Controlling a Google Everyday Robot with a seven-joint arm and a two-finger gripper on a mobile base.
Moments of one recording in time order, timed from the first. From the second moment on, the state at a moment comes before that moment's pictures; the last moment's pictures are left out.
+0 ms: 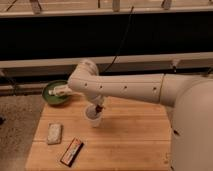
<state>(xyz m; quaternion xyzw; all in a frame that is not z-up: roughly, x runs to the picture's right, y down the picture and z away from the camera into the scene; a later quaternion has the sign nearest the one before) -0.023 0.094 0.737 -0.28 -0.07 -0.55 0.79</state>
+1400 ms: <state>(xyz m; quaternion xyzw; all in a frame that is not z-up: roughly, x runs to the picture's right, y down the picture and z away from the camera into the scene) -0.042 0.103 0.748 -0.28 -0.14 -0.53 0.78</state>
